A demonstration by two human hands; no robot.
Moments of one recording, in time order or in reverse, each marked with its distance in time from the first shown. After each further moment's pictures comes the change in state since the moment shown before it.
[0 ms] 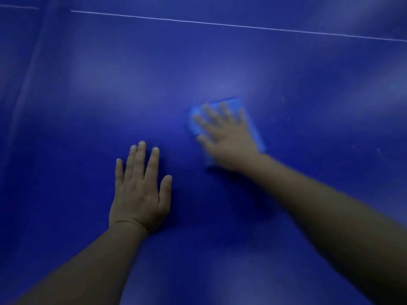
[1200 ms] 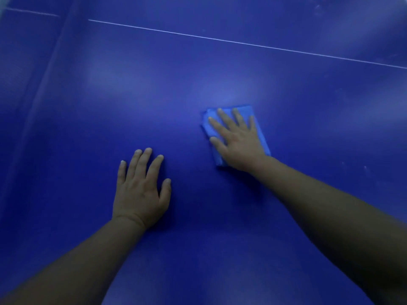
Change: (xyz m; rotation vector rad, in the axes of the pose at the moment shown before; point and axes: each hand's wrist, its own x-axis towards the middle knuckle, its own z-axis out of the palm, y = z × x) left_hand 0.004 0.005 -0.009 0.052 -0.021 -0.062; right_hand 0.005 0.030 -0.010 0.008 -0.023 0.045
